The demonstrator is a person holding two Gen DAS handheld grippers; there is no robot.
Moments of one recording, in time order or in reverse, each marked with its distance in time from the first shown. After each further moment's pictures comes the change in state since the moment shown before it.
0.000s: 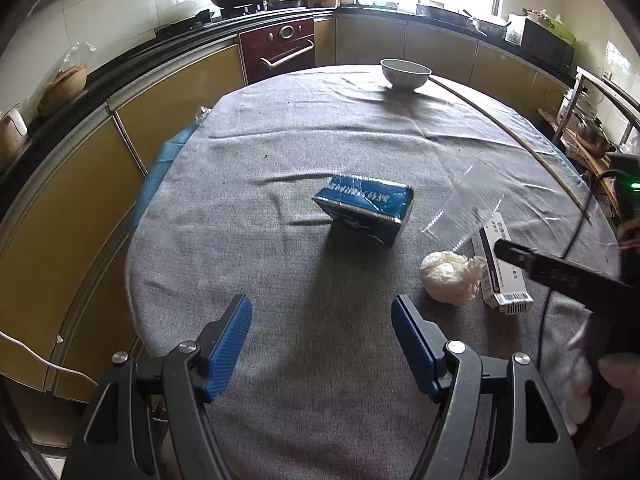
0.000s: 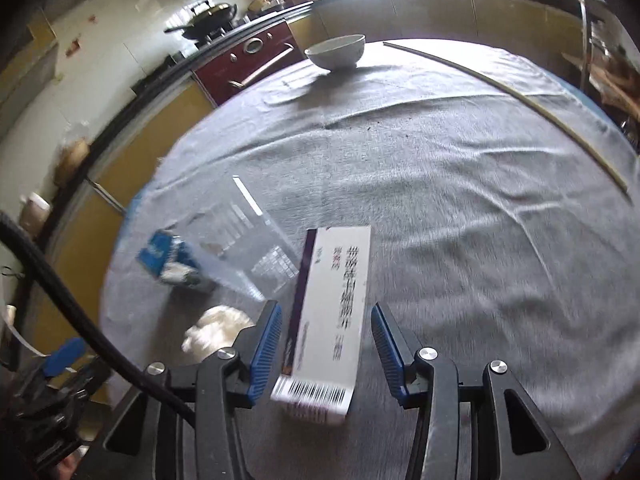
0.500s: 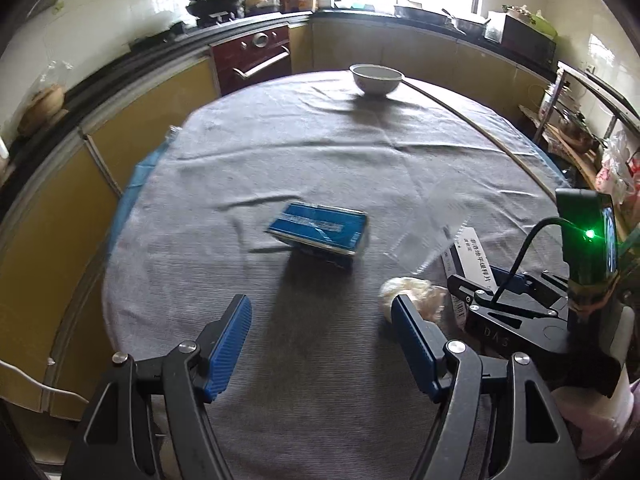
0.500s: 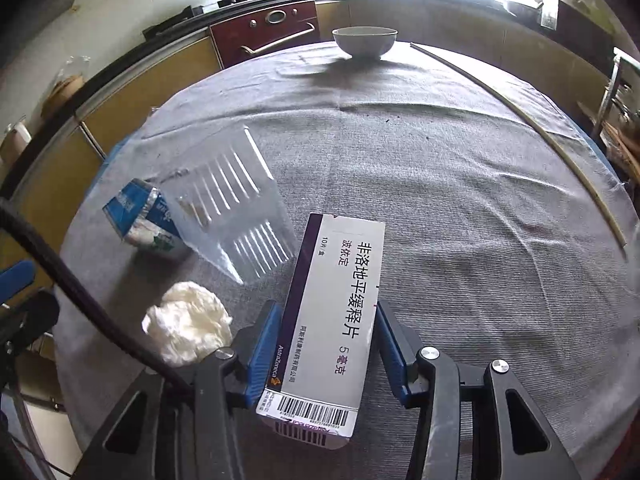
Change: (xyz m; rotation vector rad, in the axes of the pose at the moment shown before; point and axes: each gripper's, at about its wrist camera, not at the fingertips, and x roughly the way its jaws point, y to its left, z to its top) left arm 0.006 -0.029 0.023 0.046 0.009 -0.075; right arm 0.018 0.015 -0.005 -0.189 0.030 -0.096
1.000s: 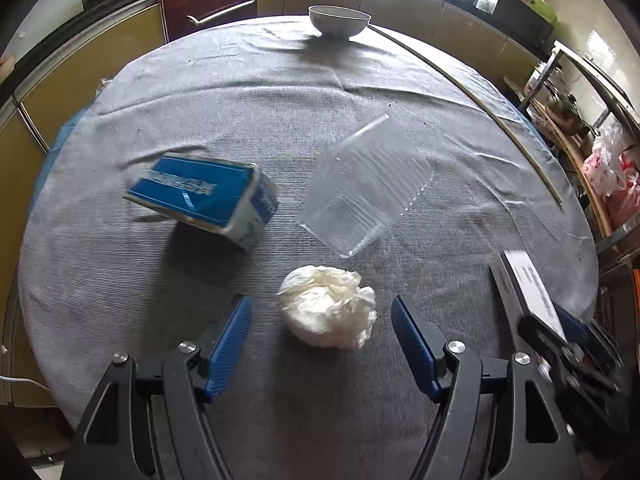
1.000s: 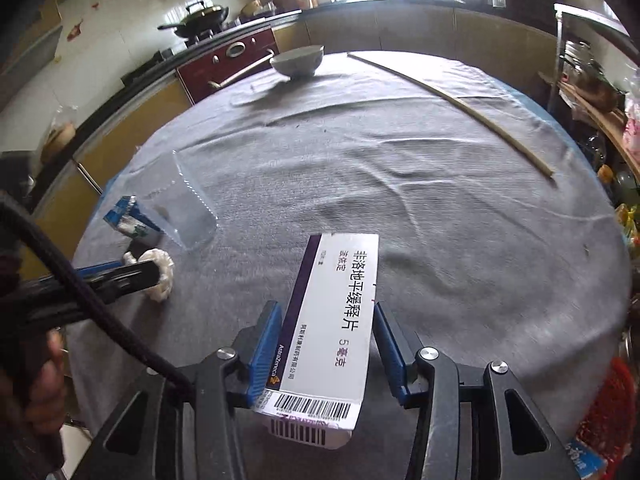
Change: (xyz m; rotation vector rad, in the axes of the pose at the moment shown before) left arm 0.069 -0.051 0.004 -0.035 0.154 -0.118; right arm -0.066 -0.080 -0.056 0.136 -0.085 0.014
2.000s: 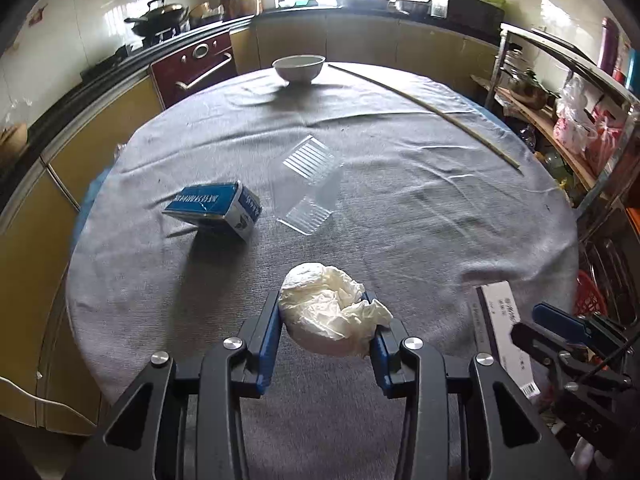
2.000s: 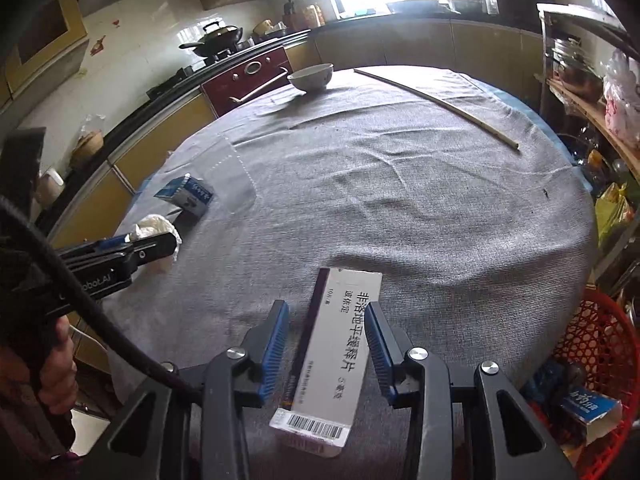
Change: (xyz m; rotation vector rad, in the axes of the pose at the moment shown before) left arm -0.076 -0.038 -0.055 0.184 -0.160 0.073; right arm -0.064 0.006 -0.060 0.005 -0.057 0.055
